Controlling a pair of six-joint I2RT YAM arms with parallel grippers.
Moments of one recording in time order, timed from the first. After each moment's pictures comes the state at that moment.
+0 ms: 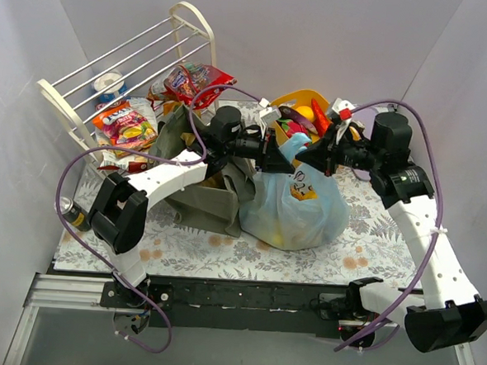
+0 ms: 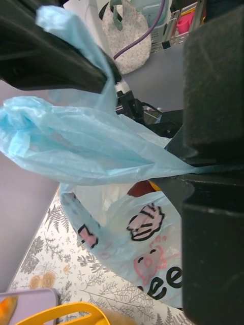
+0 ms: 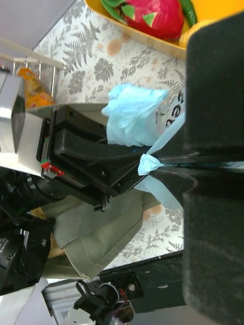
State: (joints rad) left arm -0.65 1.74 1.33 0.30 1.00 -0.46; right arm 0.29 1.11 1.26 -0.46 -0.86 -0.14
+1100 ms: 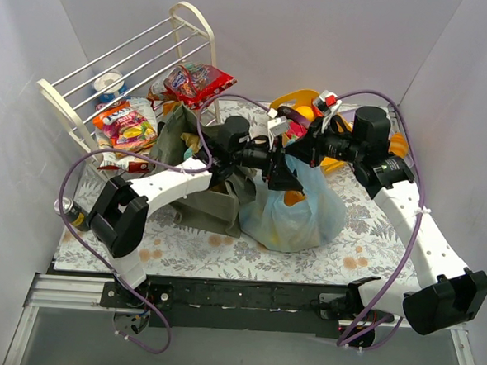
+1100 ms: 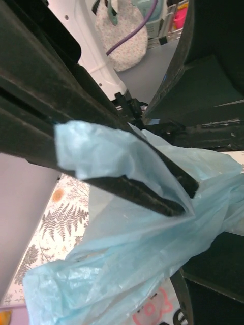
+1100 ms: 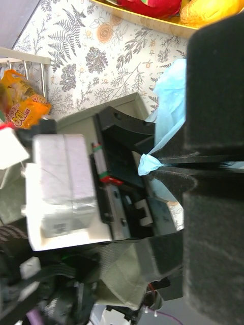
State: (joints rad) left arm -0.71 1.72 1.32 0.26 0.95 -0.41; right arm 0.37 1.23 1.25 -0.34 -0.75 0.04
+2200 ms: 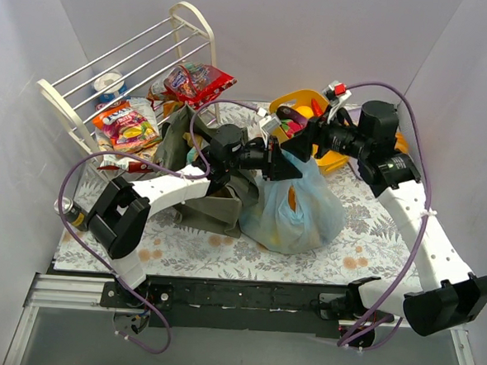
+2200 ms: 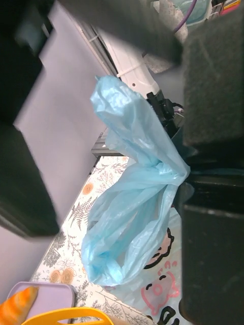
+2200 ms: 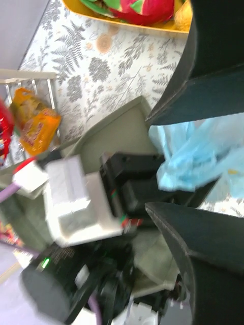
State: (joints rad) left arm -0.72 1.71 1.17 0.59 0.80 -0.63; right arm 0.37 1.22 1.29 -0.34 -0.66 0.15
